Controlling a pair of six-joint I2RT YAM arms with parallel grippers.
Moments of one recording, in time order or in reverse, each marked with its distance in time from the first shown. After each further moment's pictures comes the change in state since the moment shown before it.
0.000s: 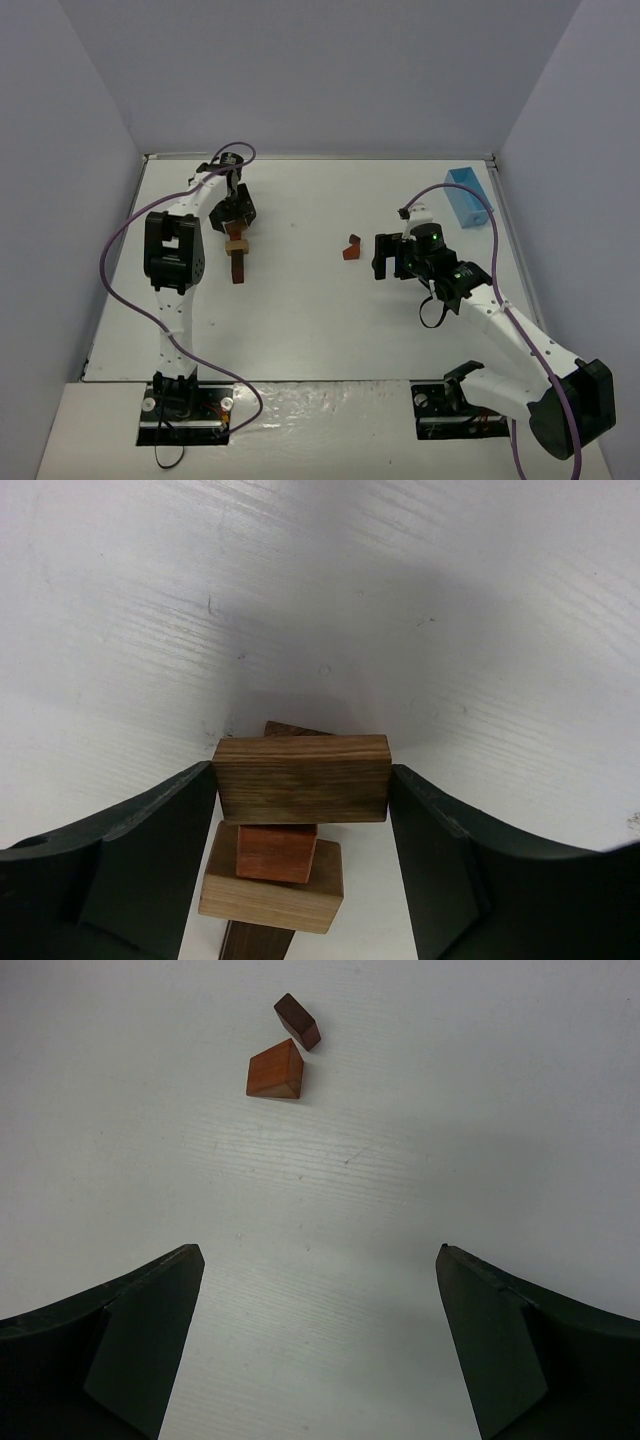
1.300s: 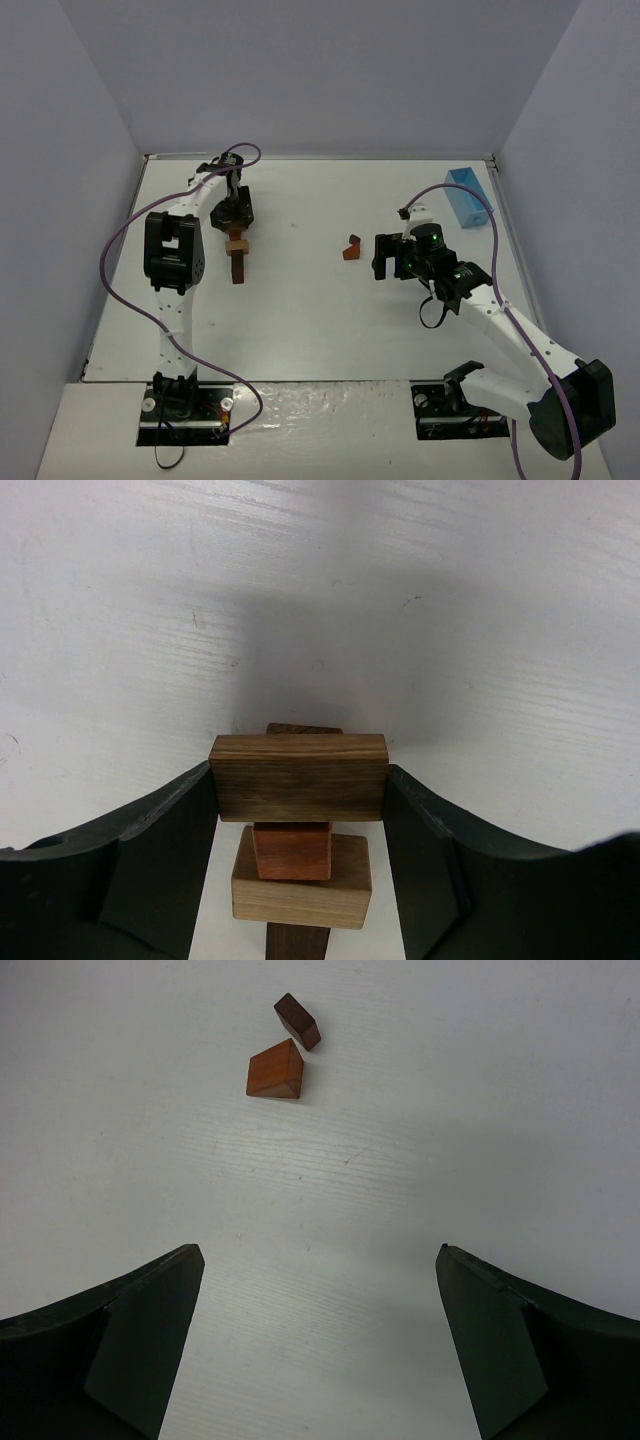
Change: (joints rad) left arm 0.000 0.000 0.000 0.004 0.025 0.168; right arm 0.000 0.000 0.000 0.000 0.000 0.000
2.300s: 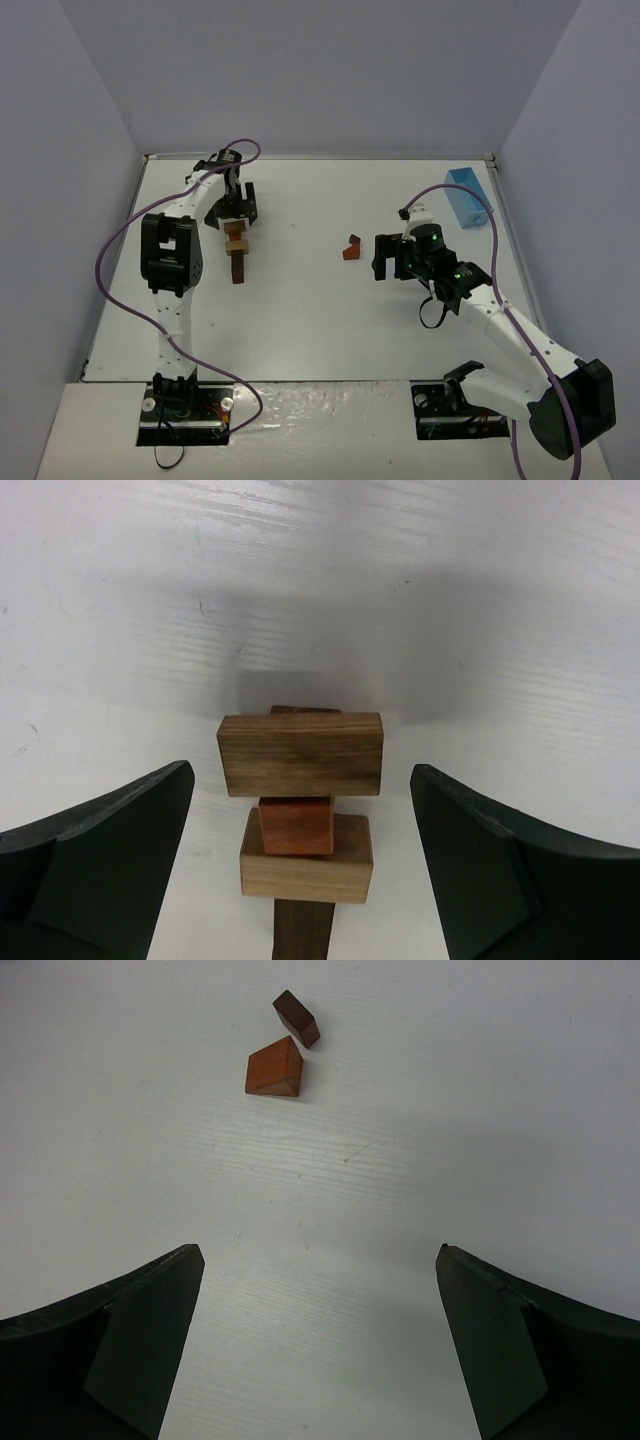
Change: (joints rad) left arm 0.000 -0.028 -0.002 -0.011 0.008 0.026; right arm 0.000 0.000 -0.003 0.000 0.000 0.000
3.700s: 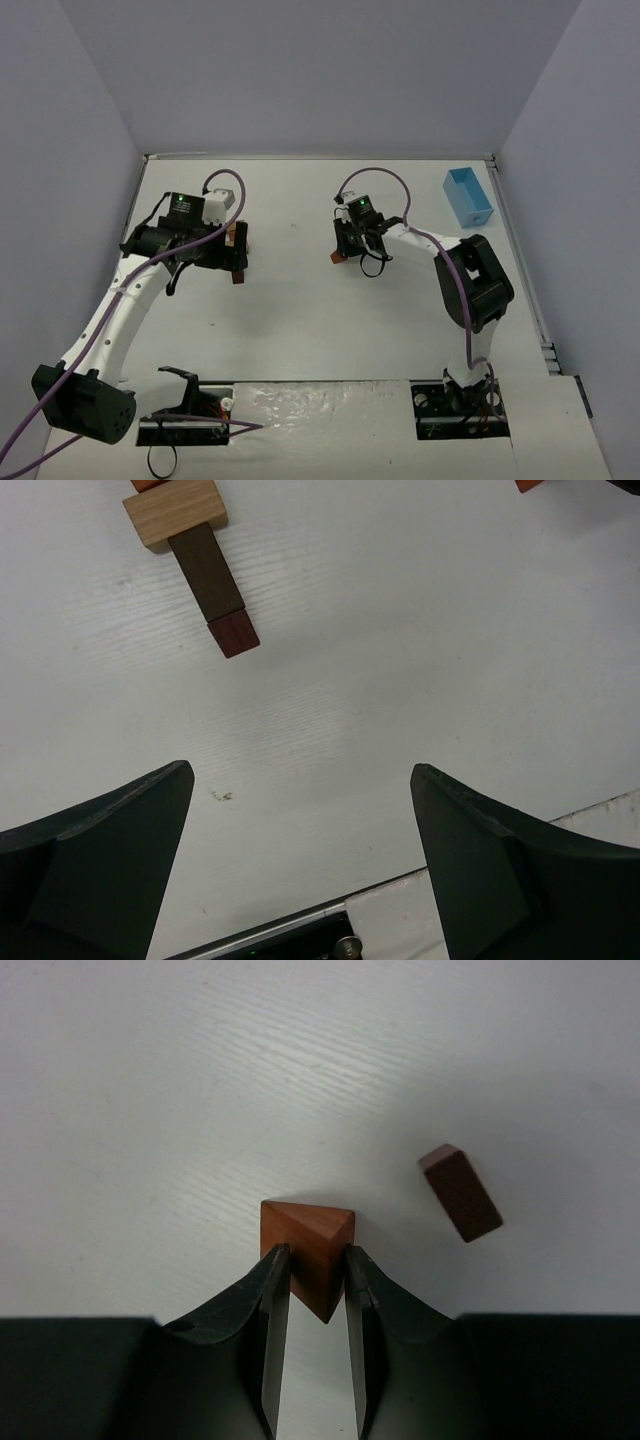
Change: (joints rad) left arm -0.092 -1.041 -0.700 -0.025 0.265 0.241; right arm 0.074 0.814 0.422 0.171 -0.132 -0.053
